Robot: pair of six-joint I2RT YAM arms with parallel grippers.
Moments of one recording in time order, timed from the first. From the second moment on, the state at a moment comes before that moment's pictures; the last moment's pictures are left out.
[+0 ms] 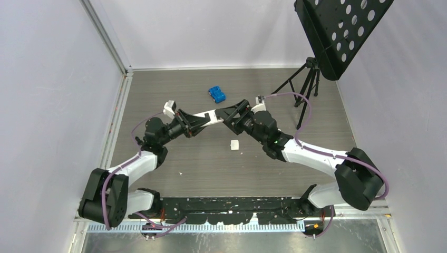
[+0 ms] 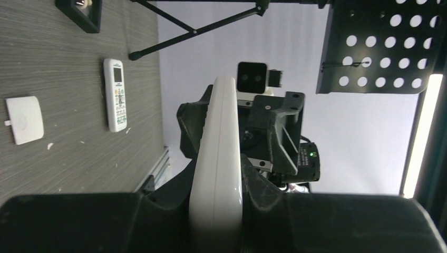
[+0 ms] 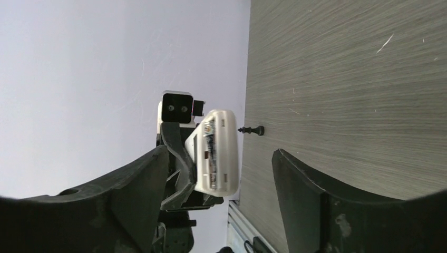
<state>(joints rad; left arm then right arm) -0.26 1.22 0.41 0.84 0.68 -1.59 0.79 1.37 0.75 0.48 0.10 1.33</state>
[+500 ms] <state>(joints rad) -0.26 1.18 0.53 0.62 0.87 -1.30 0.74 1.31 0.74 0.49 -0.13 1.00</state>
